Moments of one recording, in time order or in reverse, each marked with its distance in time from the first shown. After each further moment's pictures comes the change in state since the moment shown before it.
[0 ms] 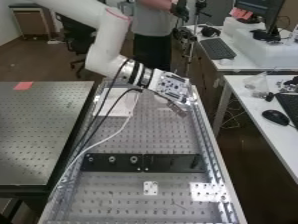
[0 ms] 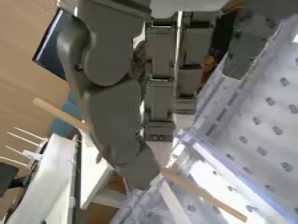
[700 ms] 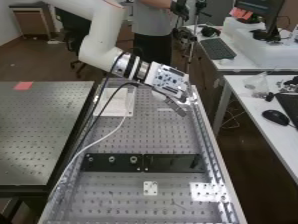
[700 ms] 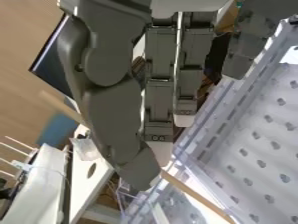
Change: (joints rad) arm -0.006 0.045 -0.004 -0.038 0.064 -0.047
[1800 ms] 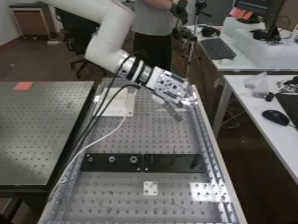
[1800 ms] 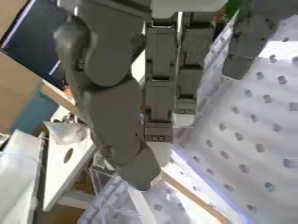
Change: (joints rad) arm 0.029 -0.063 0.072 -0.122 0.034 0.002
